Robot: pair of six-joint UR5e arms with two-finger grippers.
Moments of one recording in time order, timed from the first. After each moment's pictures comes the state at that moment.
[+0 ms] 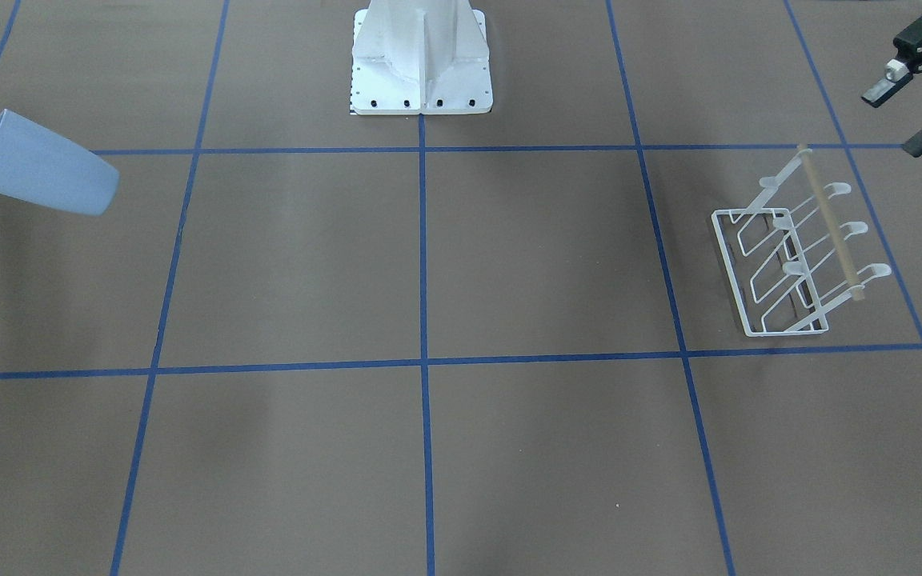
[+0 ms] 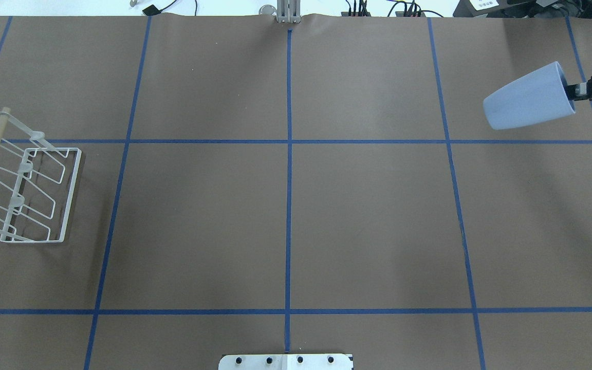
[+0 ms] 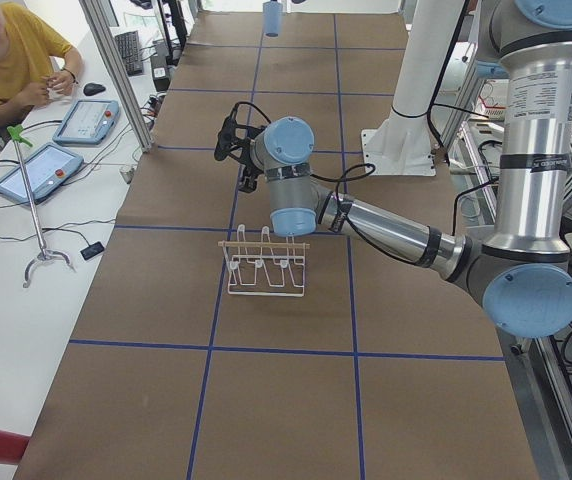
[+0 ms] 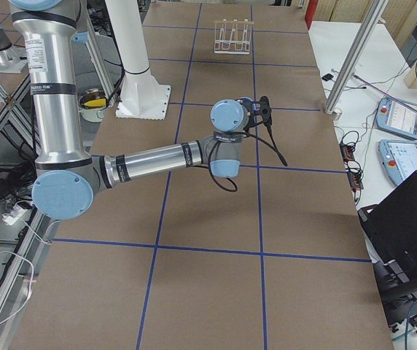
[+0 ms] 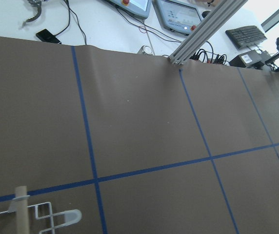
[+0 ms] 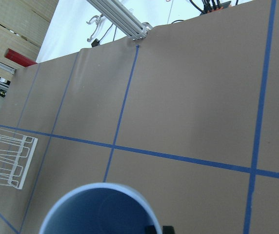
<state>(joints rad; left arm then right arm) -1.35 -1.59 -1.91 -2.74 -2.54 -1.24 1.31 -1.47 1.72 -0.14 2.62 1.44</state>
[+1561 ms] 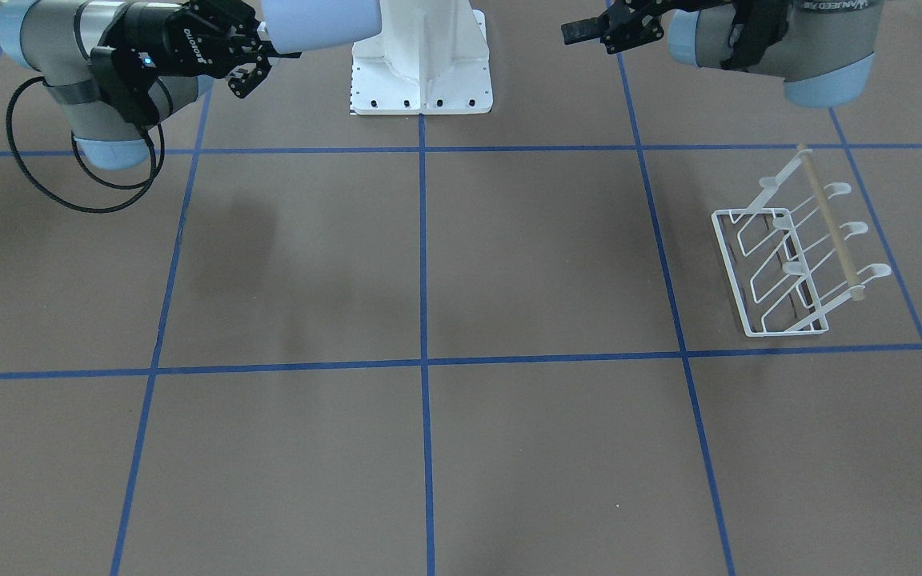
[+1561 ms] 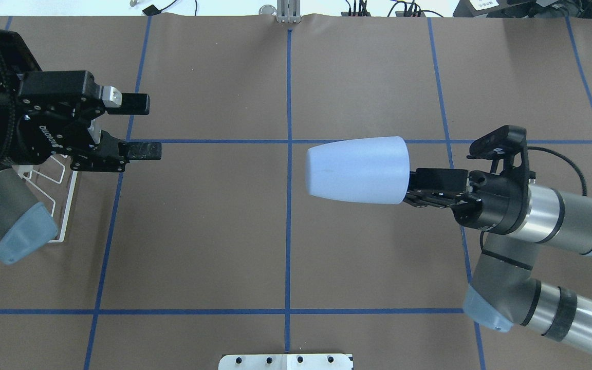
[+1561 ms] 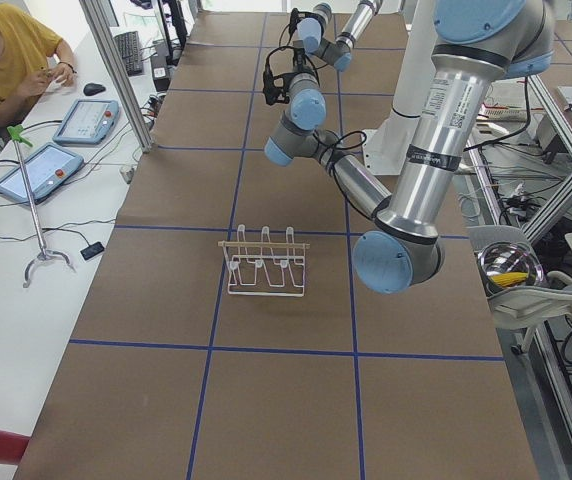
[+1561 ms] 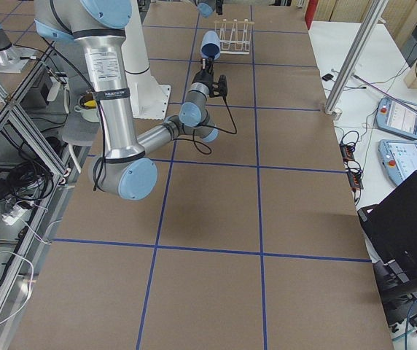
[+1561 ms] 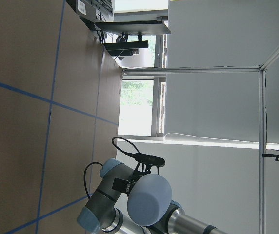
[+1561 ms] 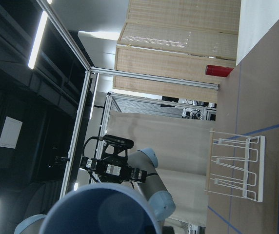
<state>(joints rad) -0.81 -1.89 -1.92 -3.20 -2.11 -2.13 0.49 -1.31 1.71 0.51 1.66 1.77</state>
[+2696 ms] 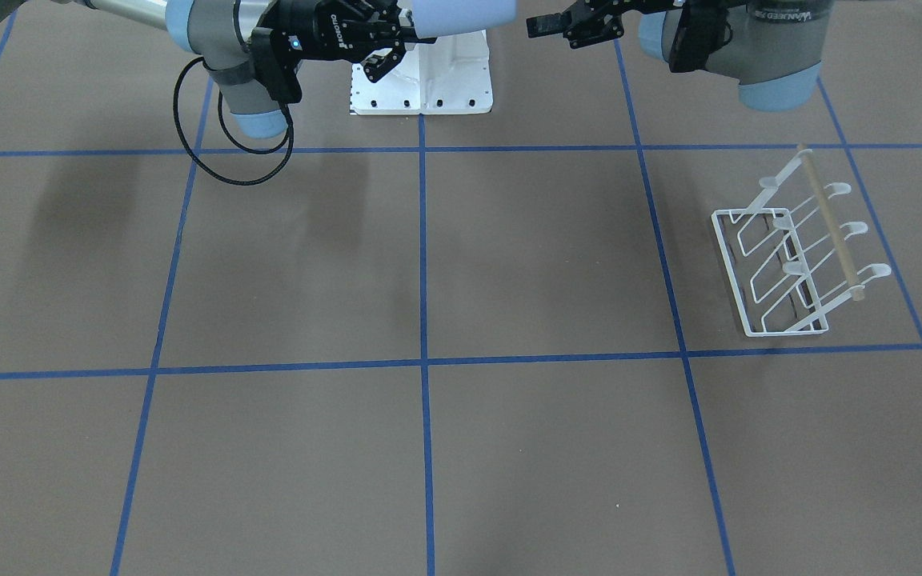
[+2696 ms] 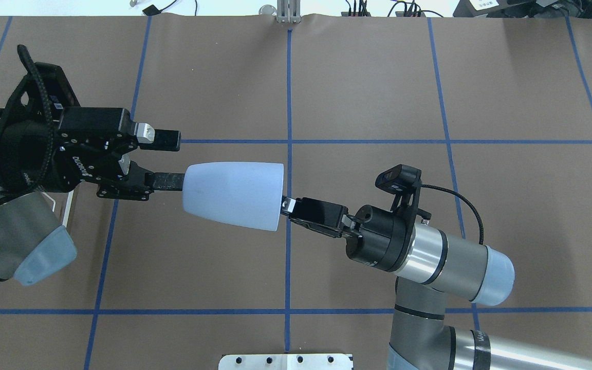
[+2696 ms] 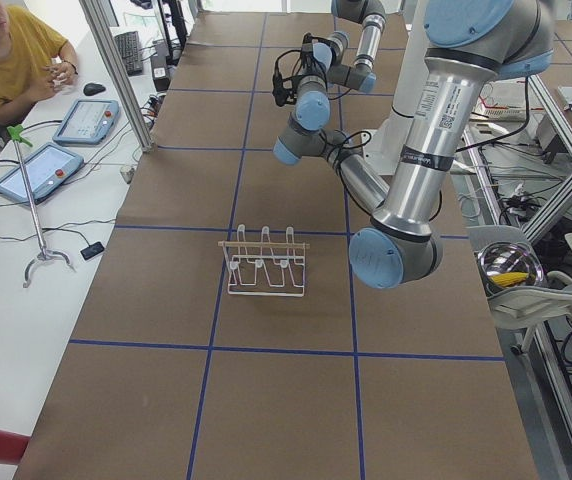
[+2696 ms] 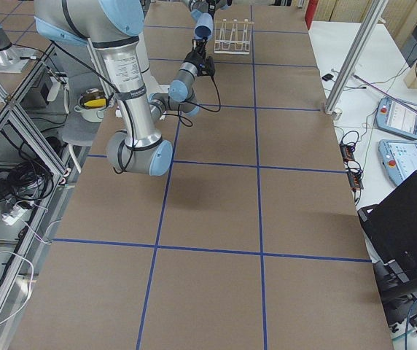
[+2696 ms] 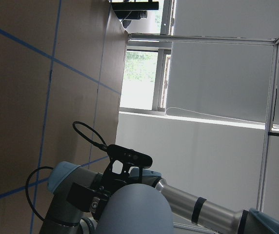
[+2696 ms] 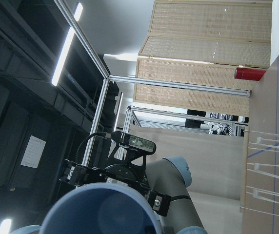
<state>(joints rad) -0.73 -1.90 -1.91 -3.20 -2.11 -2.12 0.28 -1.09 1.63 0.39 1.42 1.58</state>
